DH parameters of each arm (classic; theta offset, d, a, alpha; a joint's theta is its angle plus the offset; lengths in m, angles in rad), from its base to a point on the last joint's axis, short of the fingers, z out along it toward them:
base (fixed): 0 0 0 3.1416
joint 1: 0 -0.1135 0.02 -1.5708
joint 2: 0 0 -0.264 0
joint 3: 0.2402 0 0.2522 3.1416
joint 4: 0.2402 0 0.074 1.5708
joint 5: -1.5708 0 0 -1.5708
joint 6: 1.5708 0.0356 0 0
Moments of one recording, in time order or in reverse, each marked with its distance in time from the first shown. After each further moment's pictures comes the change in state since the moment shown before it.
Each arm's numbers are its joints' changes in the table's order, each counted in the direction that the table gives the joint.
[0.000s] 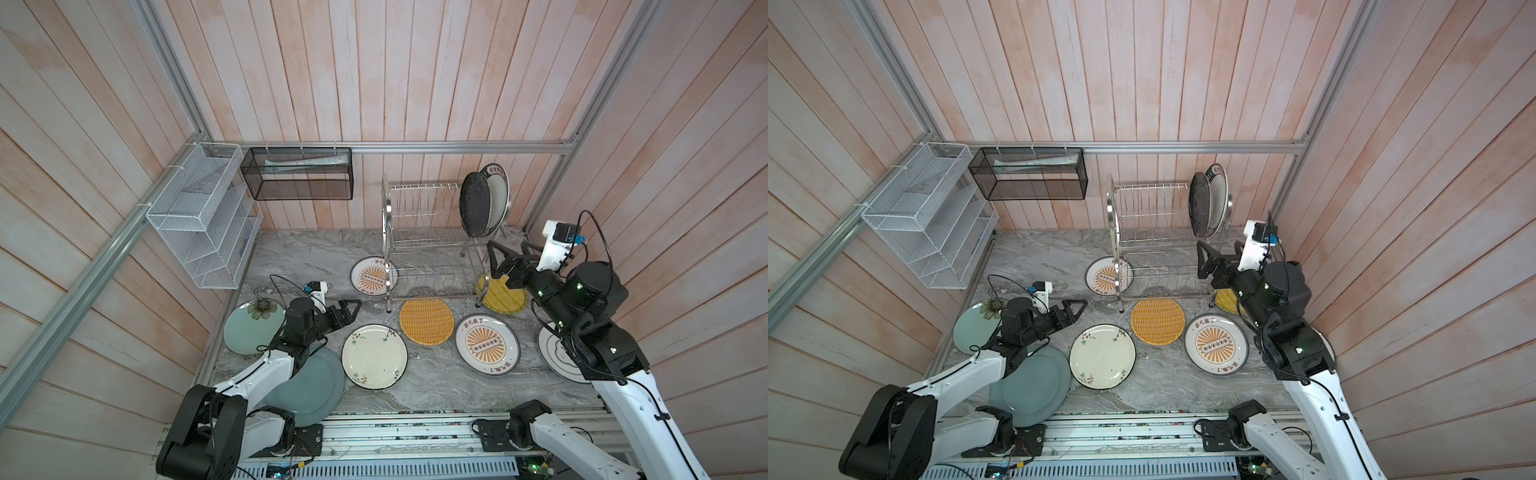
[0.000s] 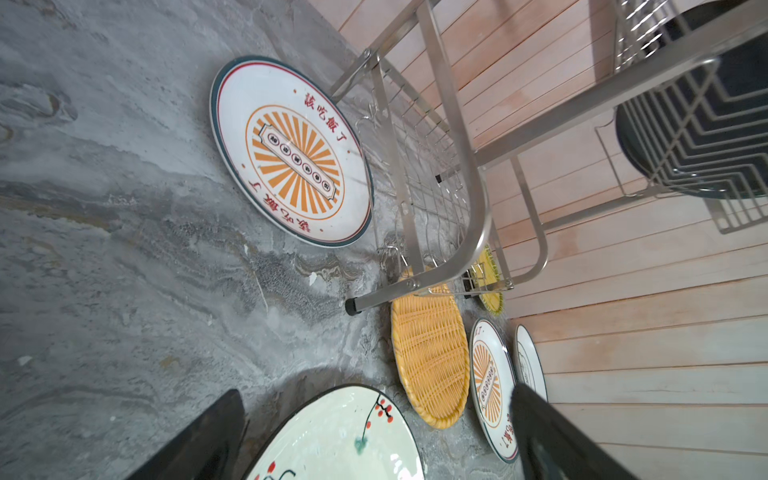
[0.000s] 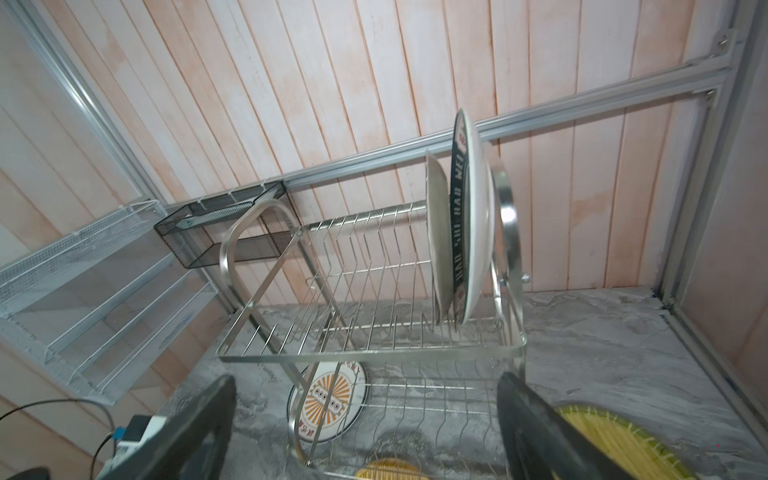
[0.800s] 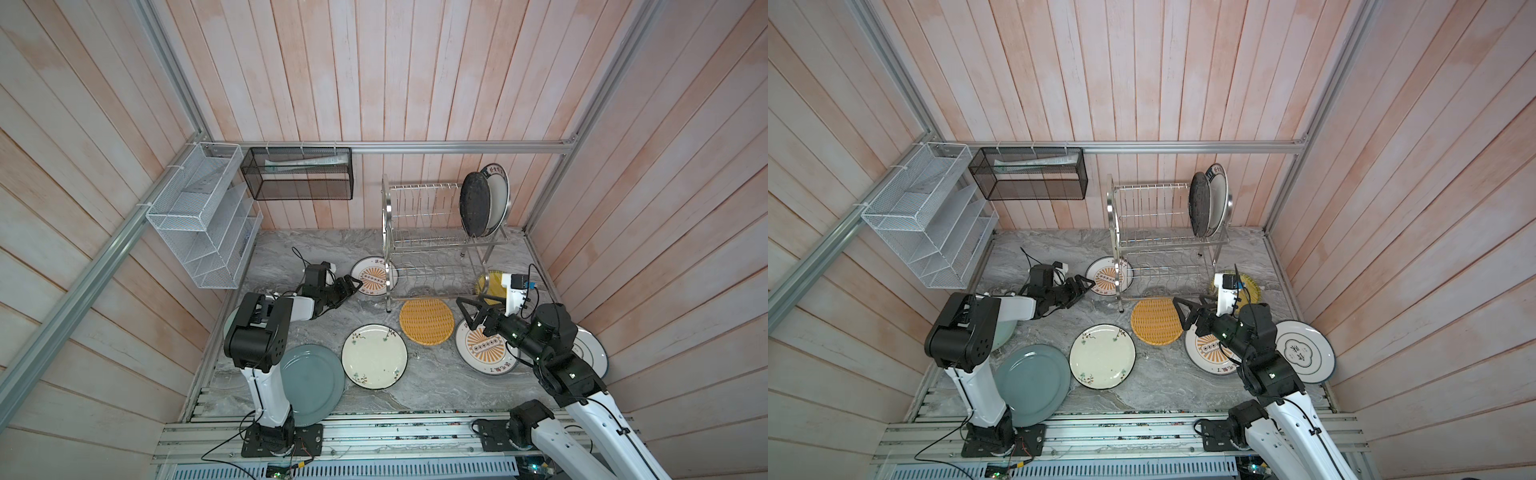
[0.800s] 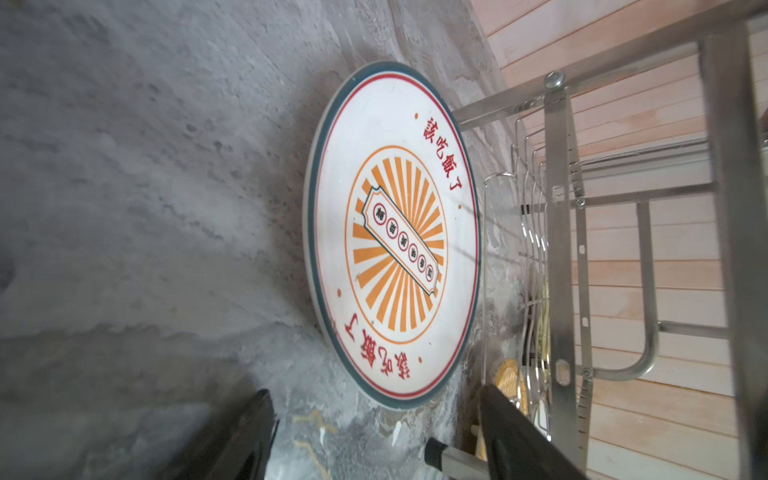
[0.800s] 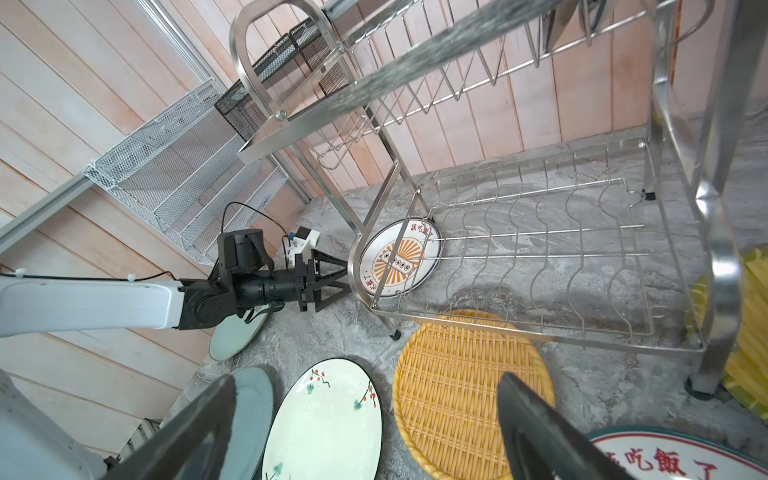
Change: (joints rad) left arm -0.101 -0.683 0.507 0.069 -0.108 -0.013; right arm -0.001 0.192 -0.489 -0.134 0.294 0.169
